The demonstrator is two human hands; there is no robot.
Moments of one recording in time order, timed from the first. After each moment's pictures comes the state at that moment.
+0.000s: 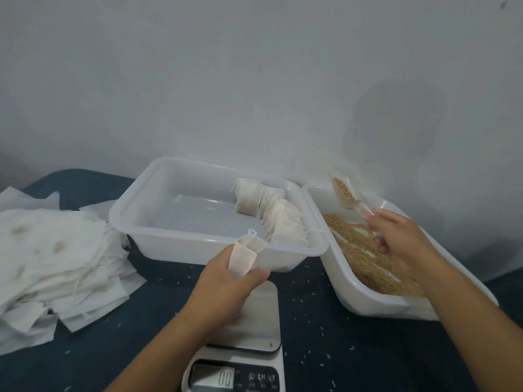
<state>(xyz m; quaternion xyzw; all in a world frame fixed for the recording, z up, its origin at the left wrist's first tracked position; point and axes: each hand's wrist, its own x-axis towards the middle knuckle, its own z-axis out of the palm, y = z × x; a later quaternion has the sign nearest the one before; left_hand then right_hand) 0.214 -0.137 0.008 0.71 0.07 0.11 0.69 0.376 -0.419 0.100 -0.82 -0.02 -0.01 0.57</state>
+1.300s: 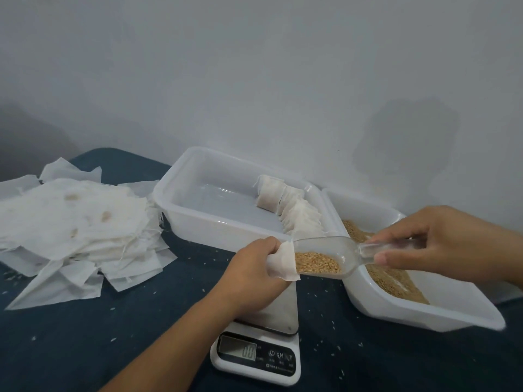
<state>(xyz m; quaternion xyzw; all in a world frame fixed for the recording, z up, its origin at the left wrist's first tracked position) 0.213 -0.131 0.002 0.83 -0.01 0.14 0.54 0.256 -0.367 0.213 -0.94 -0.31 0.11 0.10</state>
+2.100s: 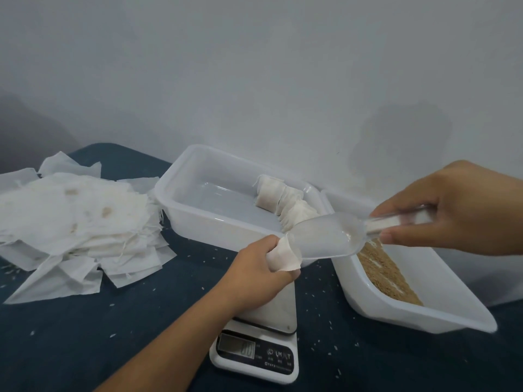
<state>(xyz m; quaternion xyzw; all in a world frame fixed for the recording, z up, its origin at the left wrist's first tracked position) 0.211 -0.133 0.007 0.76 -0.01 0.11 0.63 0.234 -0.335 0.264 -0.92 -0.40 -0.02 -0.05</state>
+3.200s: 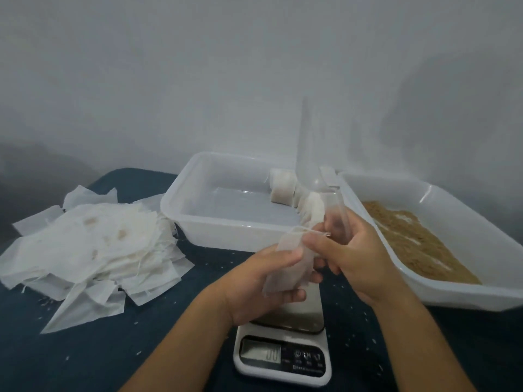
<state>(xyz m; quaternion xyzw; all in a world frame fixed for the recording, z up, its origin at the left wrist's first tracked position) 0.200 -0.118 0.021 0.49 -0.14 -0.17 0.84 0.264 -0.292 0.065 -0.72 -0.28 0.06 0.64</state>
